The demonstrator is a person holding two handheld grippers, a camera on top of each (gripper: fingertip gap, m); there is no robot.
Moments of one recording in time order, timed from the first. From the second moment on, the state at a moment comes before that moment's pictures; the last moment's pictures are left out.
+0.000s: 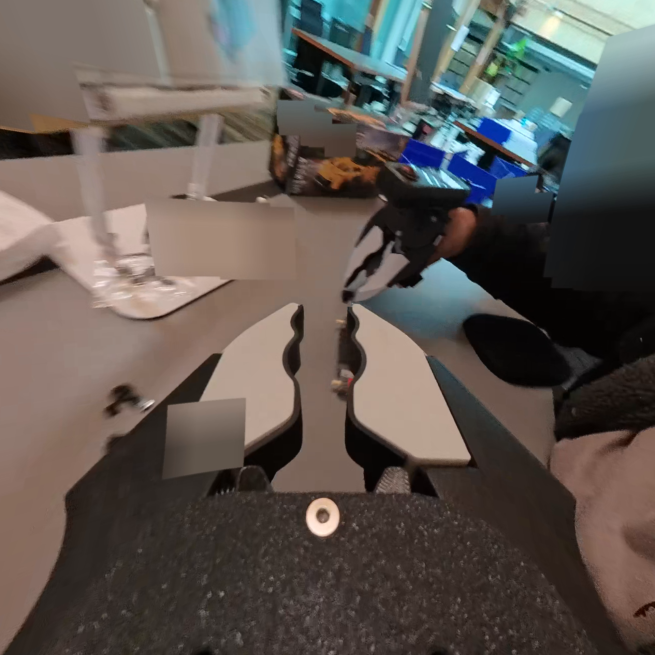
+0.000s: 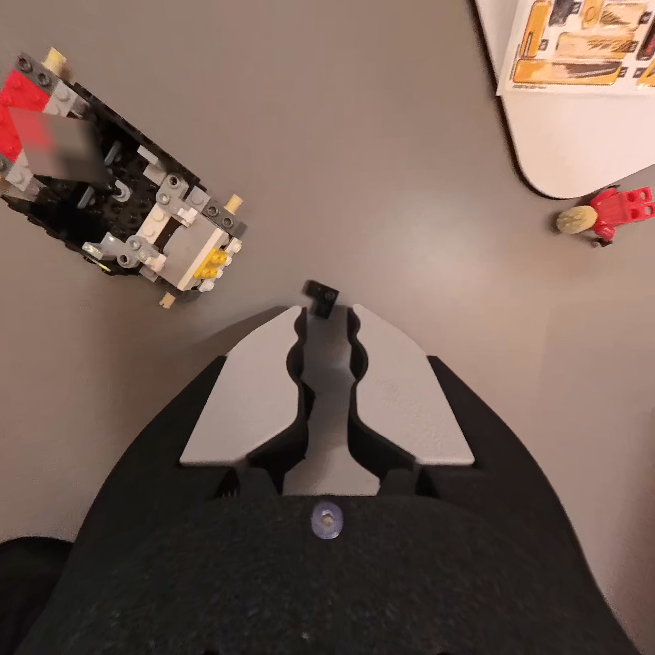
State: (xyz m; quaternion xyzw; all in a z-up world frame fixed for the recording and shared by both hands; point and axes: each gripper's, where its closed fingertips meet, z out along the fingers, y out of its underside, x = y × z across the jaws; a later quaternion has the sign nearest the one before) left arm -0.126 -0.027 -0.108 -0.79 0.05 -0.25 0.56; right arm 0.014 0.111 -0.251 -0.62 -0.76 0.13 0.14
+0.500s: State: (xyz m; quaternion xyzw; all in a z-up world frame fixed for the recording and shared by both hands) left arm -0.516 -0.285 -0.167 -0.95 -0.22 0.18 0.11; right arm 0.031 0.099 -0.195 -0.60 -0.64 0.34 0.34
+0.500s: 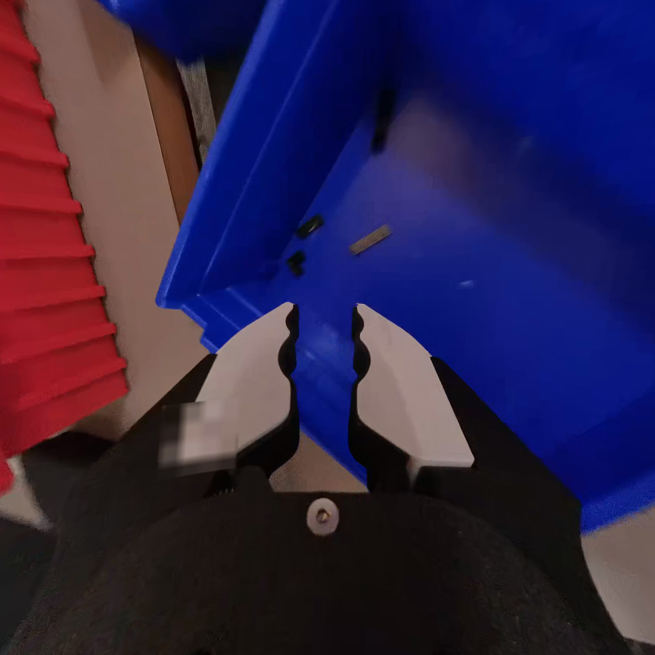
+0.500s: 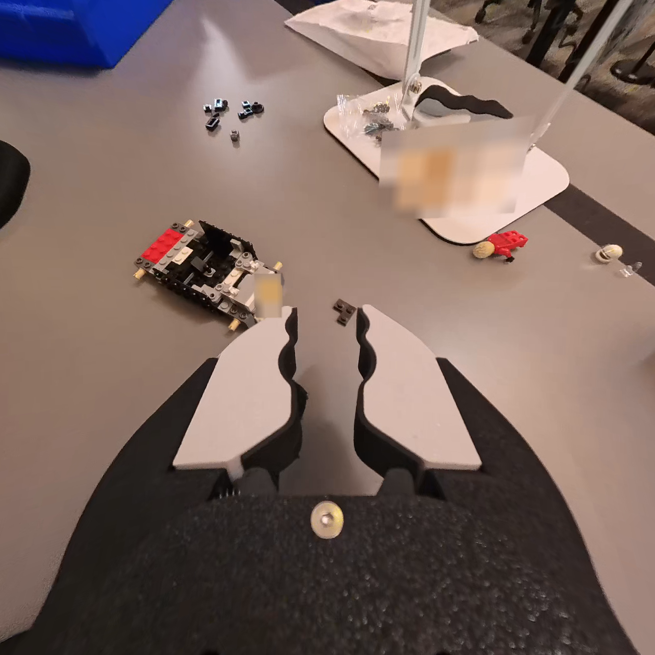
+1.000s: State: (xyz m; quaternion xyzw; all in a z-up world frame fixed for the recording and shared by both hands) left arm -0.565 -0.298 -0.247 -0.93 -0.32 0.18 -0.08; right arm 0.030 0.089 -0.202 -0.60 -0.64 0.35 0.33
